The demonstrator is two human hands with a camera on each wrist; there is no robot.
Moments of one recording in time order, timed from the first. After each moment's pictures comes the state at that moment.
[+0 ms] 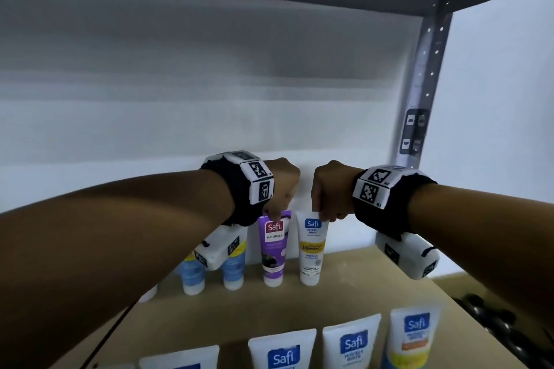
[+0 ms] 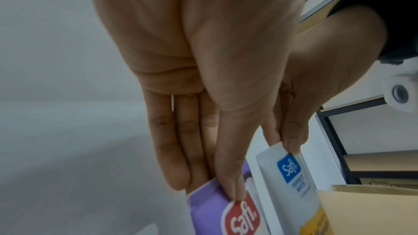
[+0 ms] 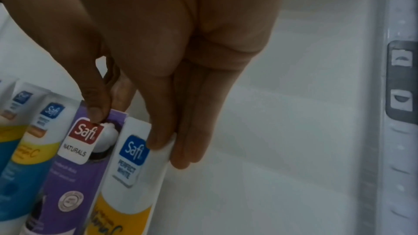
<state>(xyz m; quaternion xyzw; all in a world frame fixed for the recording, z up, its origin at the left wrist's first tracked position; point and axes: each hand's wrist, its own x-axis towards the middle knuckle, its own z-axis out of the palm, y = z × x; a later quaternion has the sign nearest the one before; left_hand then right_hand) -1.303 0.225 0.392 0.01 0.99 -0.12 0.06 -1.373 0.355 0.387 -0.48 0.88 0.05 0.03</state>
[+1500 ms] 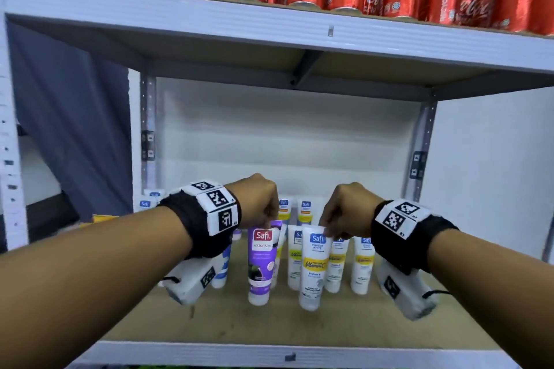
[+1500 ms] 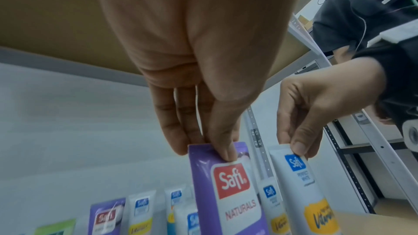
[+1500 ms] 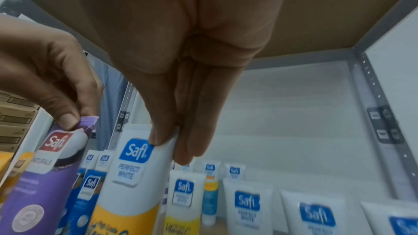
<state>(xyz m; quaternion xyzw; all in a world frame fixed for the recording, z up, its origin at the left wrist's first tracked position) -0.912 0.292 0.422 -0.09 0.99 -0.03 -0.11 -1.059 0.458 0.419 -0.51 0.84 -0.17 0.02</state>
